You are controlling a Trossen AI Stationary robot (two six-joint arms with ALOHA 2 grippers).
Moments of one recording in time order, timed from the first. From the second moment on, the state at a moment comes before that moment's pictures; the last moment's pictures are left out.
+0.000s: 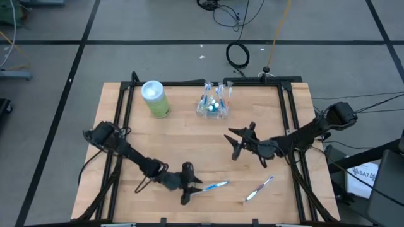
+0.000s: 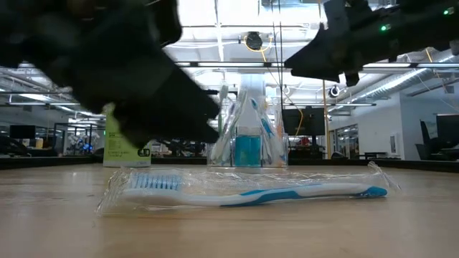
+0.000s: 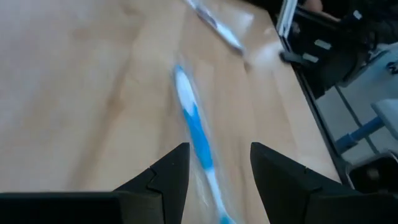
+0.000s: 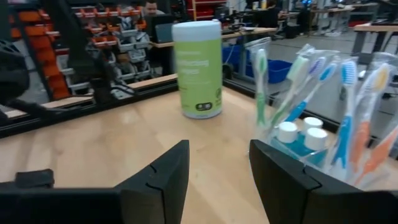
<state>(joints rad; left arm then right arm) -0.54 1.93 0.83 0.65 -0.30 -0.55 0.36 1.40 0.44 0.81 0.88 0.23</state>
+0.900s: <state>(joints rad) -0.62 2.03 0.84 0.50 -0.41 -0.82 0.43 1.40 0.44 0.80 0.88 0.29</state>
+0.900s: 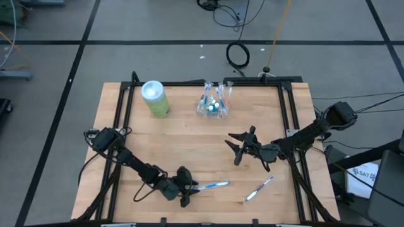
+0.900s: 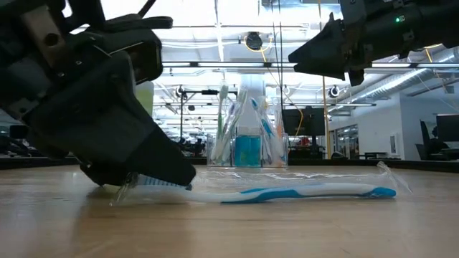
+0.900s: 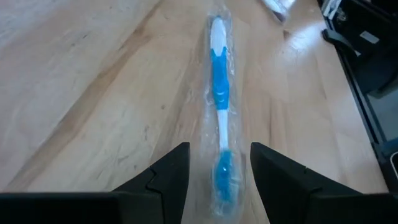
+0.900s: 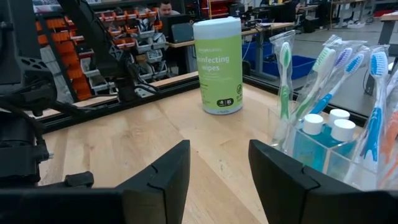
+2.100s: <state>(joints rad) -0.62 1.93 0.94 0.20 -0.33 -0.60 0.43 1.40 0.44 0.80 0.82 0.29</state>
